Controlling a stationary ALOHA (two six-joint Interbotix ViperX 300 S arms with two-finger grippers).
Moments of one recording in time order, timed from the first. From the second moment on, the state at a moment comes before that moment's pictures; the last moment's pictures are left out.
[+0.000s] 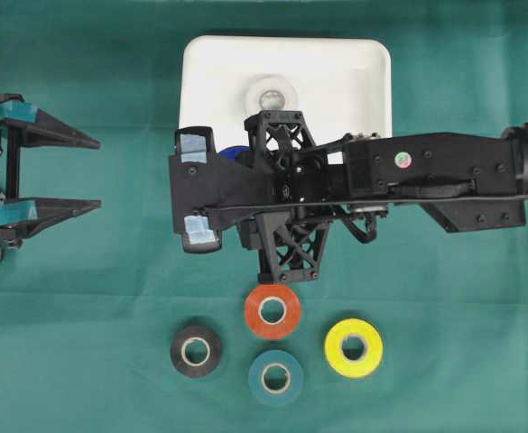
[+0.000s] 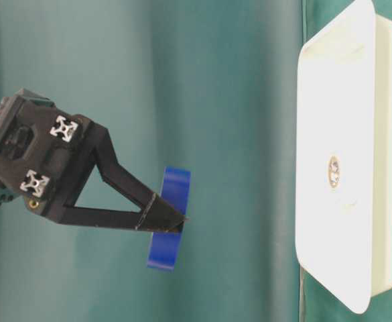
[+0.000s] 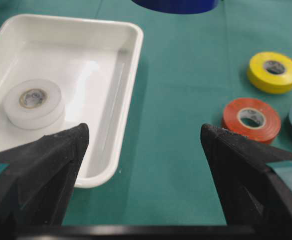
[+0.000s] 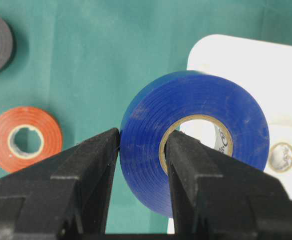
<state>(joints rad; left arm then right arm) 0.08 -0.99 1.21 -0.01 0.02 0.00 0.08 0.15 -0.14 -0.16 1.06 0.17</state>
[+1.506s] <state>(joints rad) 0.08 -0.99 1.21 -0.01 0.03 0.00 0.08 0.15 -0.13 -0.17 1.06 0.17</state>
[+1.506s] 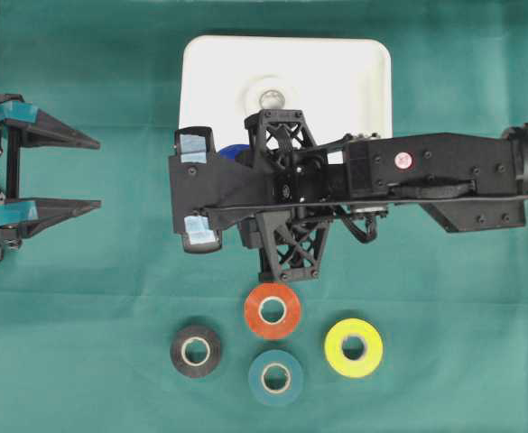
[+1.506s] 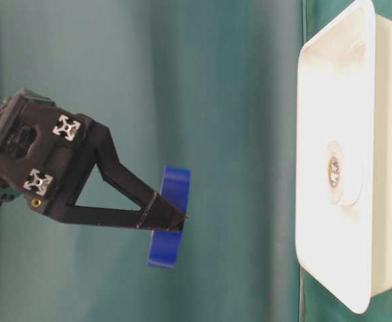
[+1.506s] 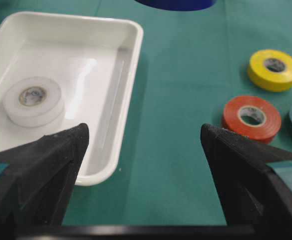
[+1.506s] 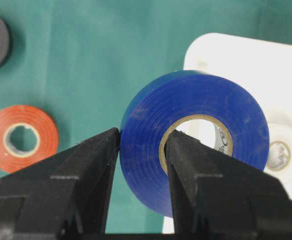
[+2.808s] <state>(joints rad) 0.08 -0.99 1.21 -0.01 0.04 0.00 -0.30 -0.02 0.16 -0.19 0.92 0.17</state>
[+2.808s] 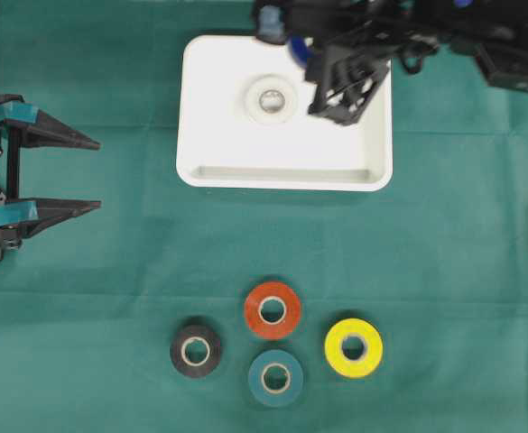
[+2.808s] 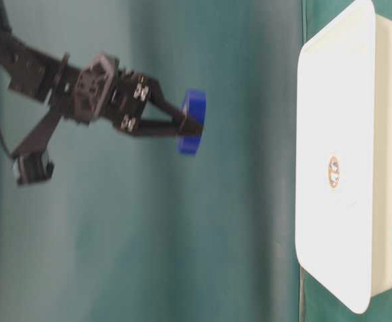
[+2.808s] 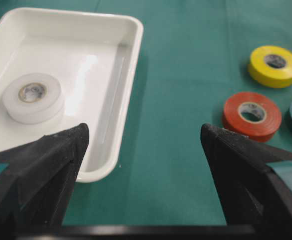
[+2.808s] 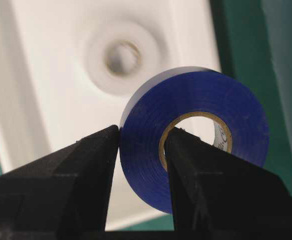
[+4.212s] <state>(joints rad) 0.08 -0.99 1.21 -0.01 0.04 -0.01 -0.31 -0.13 0.30 -0.19 0.85 0.18</state>
